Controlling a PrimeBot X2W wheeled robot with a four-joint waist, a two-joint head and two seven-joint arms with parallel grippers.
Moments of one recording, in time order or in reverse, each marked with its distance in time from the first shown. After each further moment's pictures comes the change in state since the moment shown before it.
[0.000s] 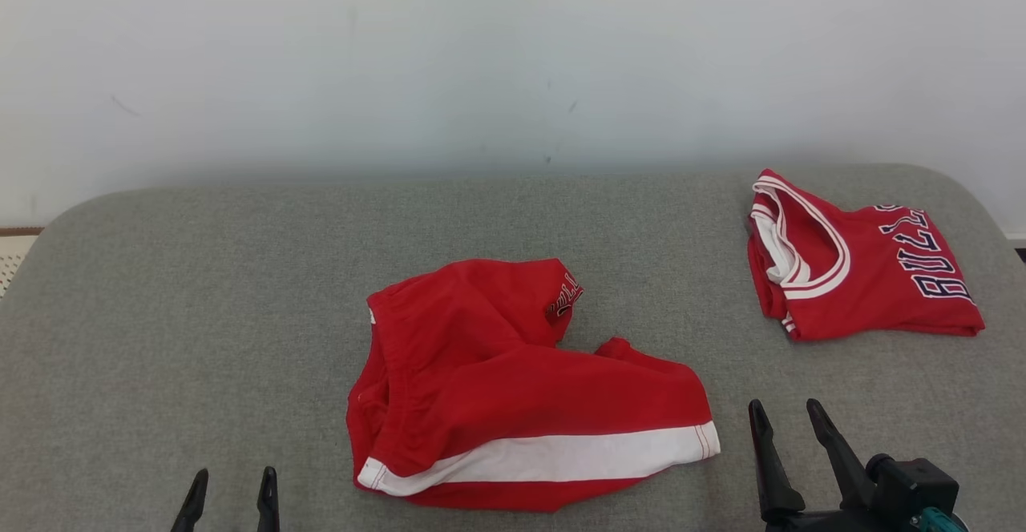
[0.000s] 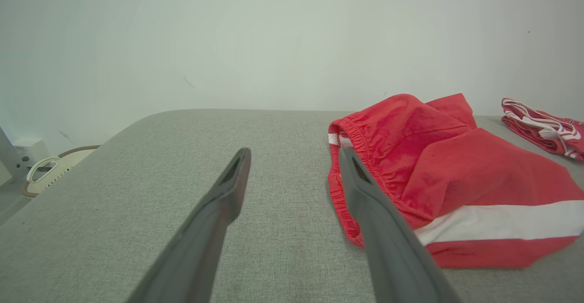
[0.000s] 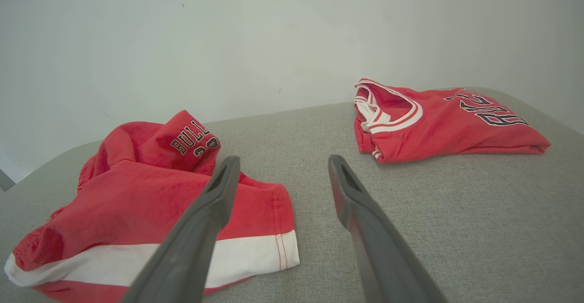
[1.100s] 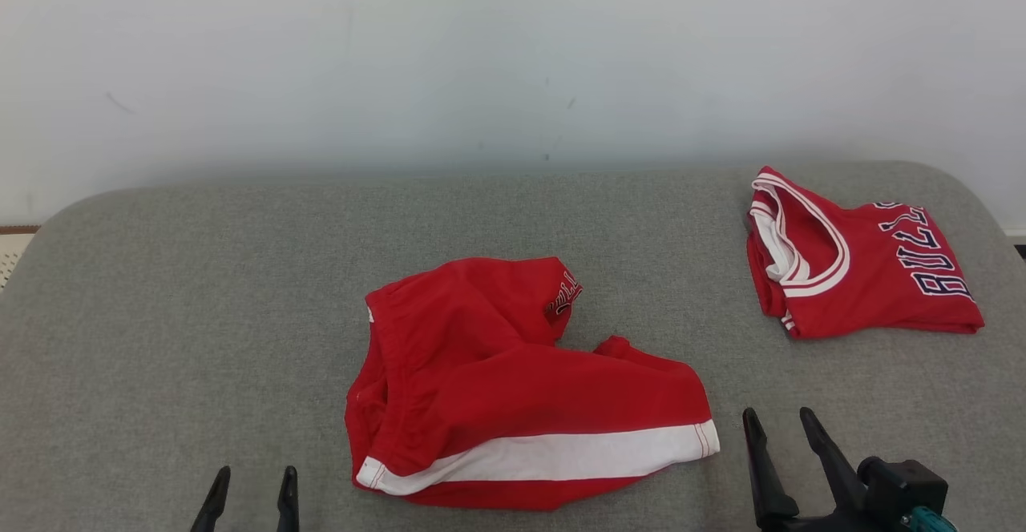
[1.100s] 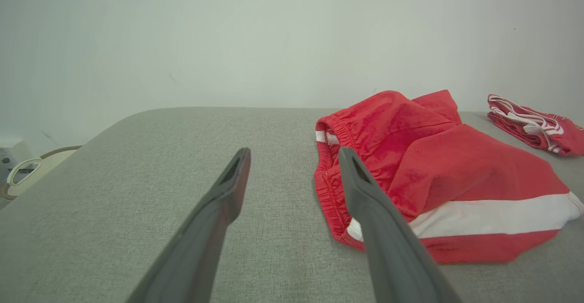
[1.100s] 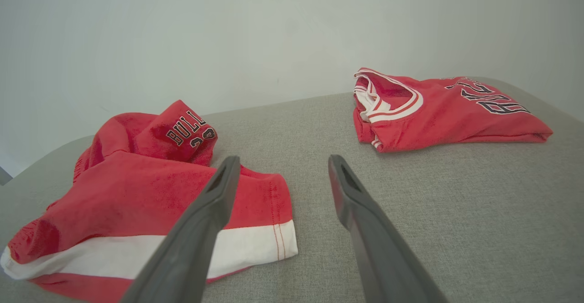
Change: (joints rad) left arm -0.005 0.013 -0.040 -0.004 -0.015 0.007 0.005; right arm -0.005 -0.001 0.004 0.025 0.004 0.000 0.003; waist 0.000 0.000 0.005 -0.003
